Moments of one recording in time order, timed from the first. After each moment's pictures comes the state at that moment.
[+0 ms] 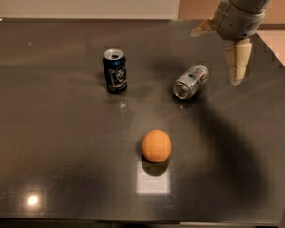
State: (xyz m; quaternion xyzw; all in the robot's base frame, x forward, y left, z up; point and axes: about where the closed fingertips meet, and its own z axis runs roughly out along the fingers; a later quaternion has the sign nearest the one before) arm 0.596 -0.195 0.931 -0.84 0.54 -0.03 0.12
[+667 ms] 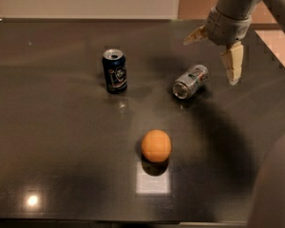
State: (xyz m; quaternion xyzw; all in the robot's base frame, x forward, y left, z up) arm 0.621 -0.192 0.902 -0.88 0.46 -0.03 0.08
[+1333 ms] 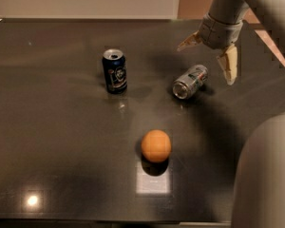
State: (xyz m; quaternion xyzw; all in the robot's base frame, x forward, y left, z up) arm 0.635 -0.186 0.882 -0.91 0.40 -0.02 0.07
